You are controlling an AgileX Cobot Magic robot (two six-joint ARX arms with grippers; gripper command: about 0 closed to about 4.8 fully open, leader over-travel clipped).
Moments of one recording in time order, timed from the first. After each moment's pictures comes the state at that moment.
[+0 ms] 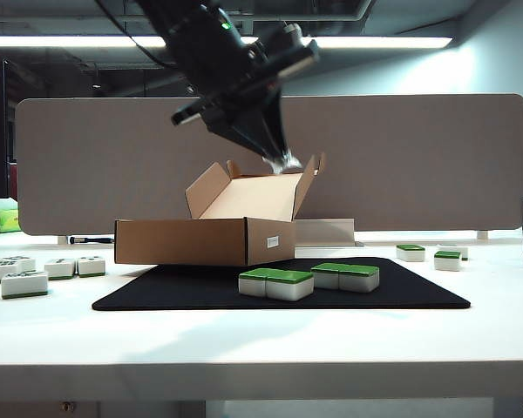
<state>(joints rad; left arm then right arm) -0.68 1.72 1.41 -0.47 0.11 -0.08 0.00 0.01 1.08 -1.26 -0.45 0.08</state>
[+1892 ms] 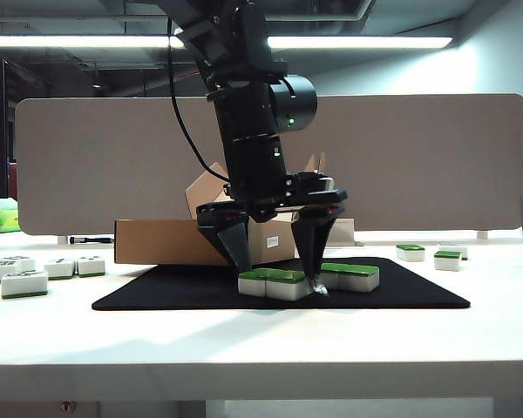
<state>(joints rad) -0.68 2.20 1.83 -0.91 0.04 -0.06 0.00 0.01 1.08 -1.27 -0.44 0.08</state>
